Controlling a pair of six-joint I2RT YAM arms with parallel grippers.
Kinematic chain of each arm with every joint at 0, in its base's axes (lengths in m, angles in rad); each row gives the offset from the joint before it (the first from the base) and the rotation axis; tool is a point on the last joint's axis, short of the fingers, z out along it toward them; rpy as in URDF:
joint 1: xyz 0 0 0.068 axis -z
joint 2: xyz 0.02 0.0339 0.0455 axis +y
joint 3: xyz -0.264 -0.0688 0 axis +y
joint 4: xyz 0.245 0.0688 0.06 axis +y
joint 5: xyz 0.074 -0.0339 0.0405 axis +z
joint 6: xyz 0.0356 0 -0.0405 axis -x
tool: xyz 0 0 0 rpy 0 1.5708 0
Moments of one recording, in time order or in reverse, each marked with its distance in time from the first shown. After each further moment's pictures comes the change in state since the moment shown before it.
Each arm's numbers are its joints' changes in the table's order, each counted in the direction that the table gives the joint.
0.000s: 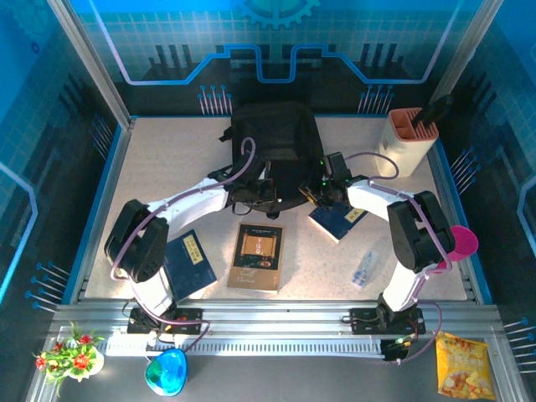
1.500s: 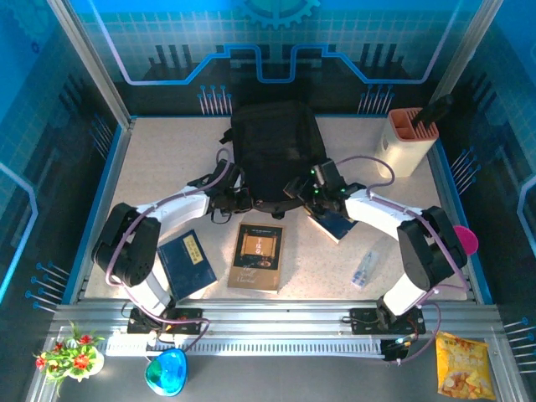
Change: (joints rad) left arm -0.149 -0.059 0.220 -0.070 -0.097 -0.016; right arm -0.132 -0.142 0.061 0.030 -0.033 -0.077
